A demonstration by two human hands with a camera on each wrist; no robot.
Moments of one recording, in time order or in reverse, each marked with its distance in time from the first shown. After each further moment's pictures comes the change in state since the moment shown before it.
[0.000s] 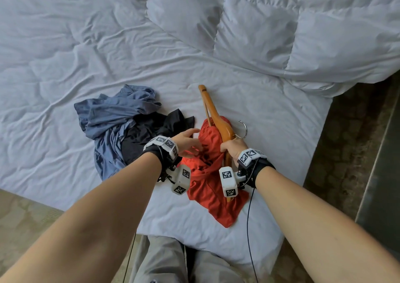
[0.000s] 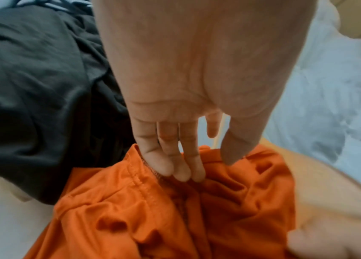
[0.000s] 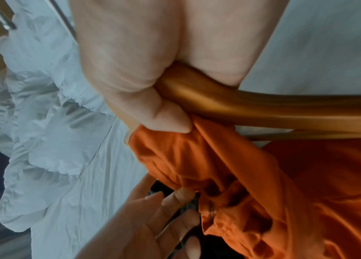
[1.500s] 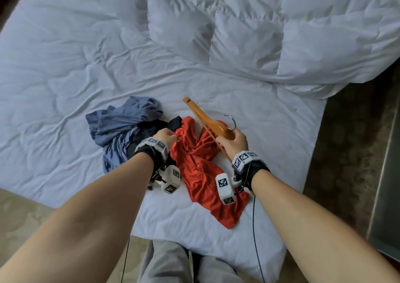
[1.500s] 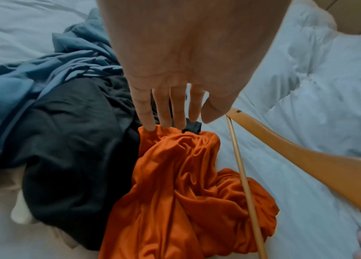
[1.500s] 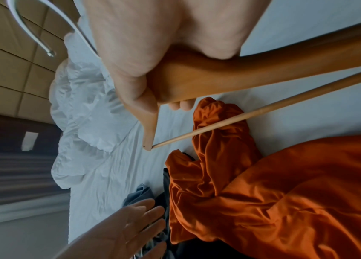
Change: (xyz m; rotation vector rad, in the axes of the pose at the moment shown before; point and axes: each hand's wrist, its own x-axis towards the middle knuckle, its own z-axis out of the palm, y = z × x) left_hand -0.033 -0.001 -0.028 0.439 0.530 -0.005; right_hand -0.025 0.005 -0.004 0.175 0.194 -0.332
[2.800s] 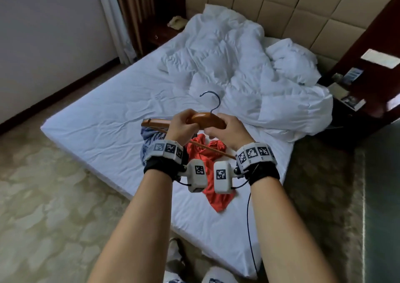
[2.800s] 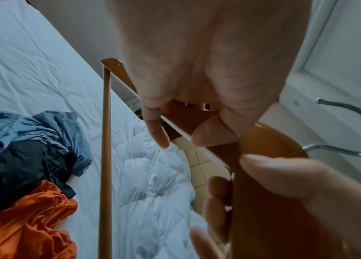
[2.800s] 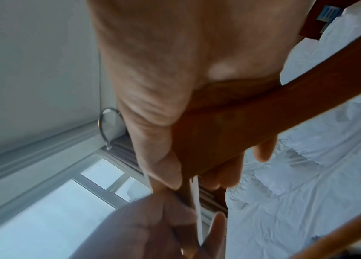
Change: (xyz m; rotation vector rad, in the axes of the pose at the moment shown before) left_hand -0.447 -0.038 0.001 -0.651 0.491 0.798; right_hand -0.401 -0.074 -0.115 -0.263 -0.263 -0.778
